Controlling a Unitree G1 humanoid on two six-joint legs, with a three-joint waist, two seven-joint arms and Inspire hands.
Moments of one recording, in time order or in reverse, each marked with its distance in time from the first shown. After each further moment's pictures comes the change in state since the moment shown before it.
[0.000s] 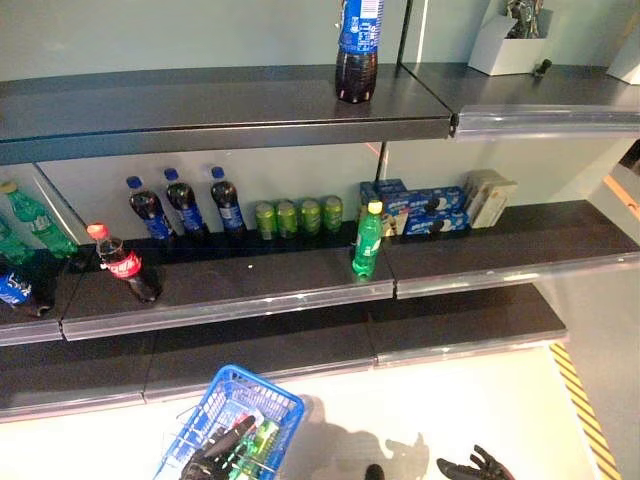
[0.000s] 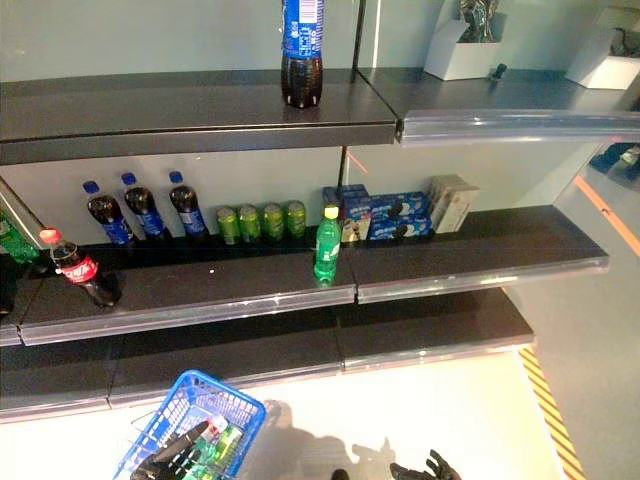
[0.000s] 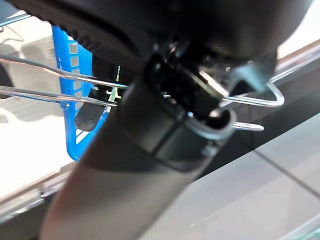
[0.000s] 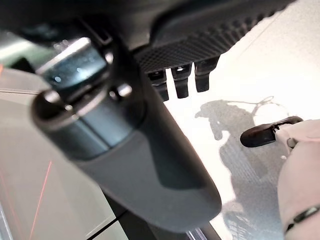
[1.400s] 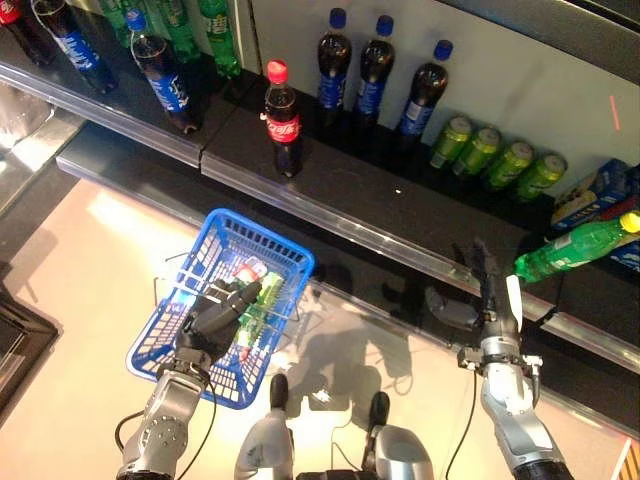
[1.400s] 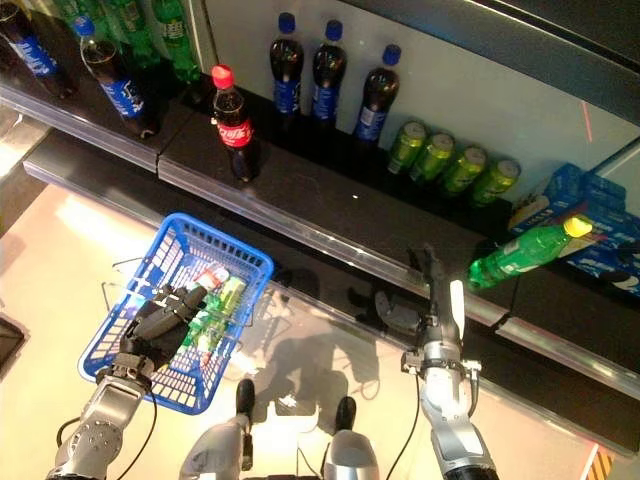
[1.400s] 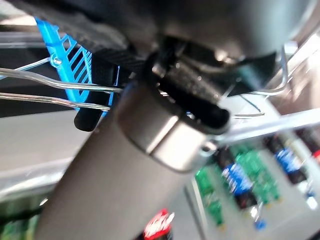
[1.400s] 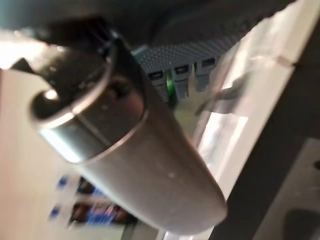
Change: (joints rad) left arm 0.086 0.092 -0.012 -1.001 -0.275 0.055 0.049; right arm -0.044 -0.027 0.028 -0.952 -0.410 -0.029 -0.391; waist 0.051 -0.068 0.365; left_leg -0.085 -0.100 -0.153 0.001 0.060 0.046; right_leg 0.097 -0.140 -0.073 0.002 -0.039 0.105
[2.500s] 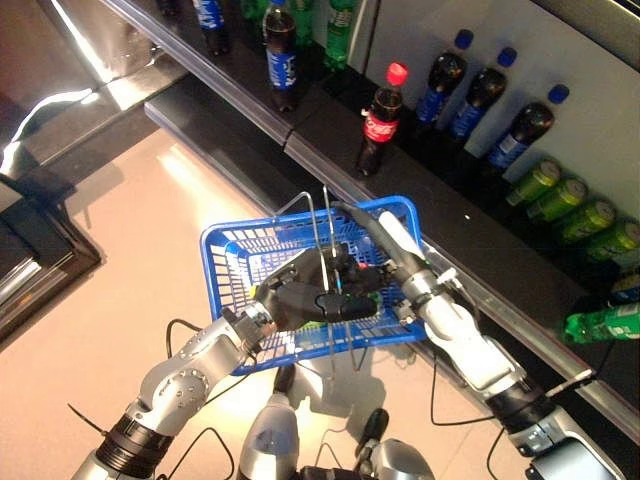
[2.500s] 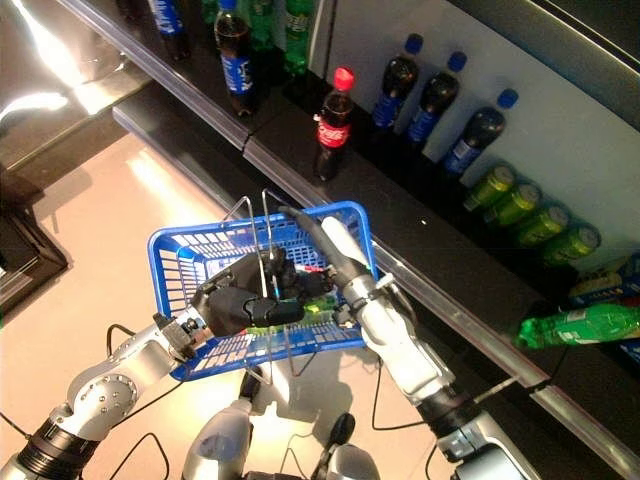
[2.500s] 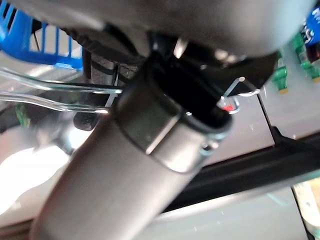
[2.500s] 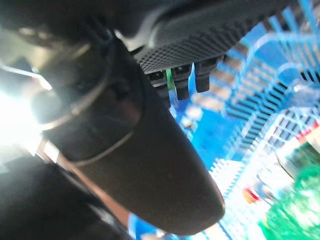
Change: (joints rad) left arm -0.222 0.271 -0.391 -0.483 -0.032 0.203 -0.146; right arm -0.376 -0.154 0.369 -0.257 -0.142 0.180 0.217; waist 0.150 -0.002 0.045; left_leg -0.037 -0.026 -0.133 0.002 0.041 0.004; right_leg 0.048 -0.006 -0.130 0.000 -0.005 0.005
